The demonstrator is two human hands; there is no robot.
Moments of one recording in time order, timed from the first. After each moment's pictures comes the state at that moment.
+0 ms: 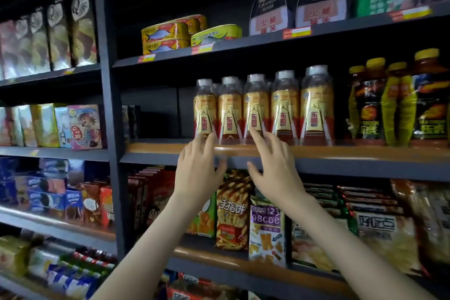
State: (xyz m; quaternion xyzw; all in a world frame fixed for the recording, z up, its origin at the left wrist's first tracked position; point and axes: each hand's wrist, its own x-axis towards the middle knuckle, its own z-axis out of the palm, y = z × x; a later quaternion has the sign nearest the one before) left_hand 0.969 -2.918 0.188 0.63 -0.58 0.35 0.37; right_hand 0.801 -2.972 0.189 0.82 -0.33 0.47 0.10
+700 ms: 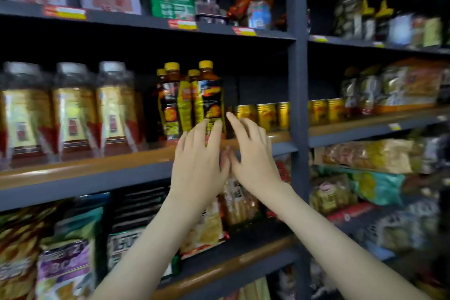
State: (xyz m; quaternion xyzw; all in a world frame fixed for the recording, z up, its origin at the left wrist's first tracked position) left_hand 0.655 -2.984 0.194 0.34 -0.75 0.29 0.49; right_hand 0.523 -2.969 0.193 0.66 -0.52 0.49 0.24
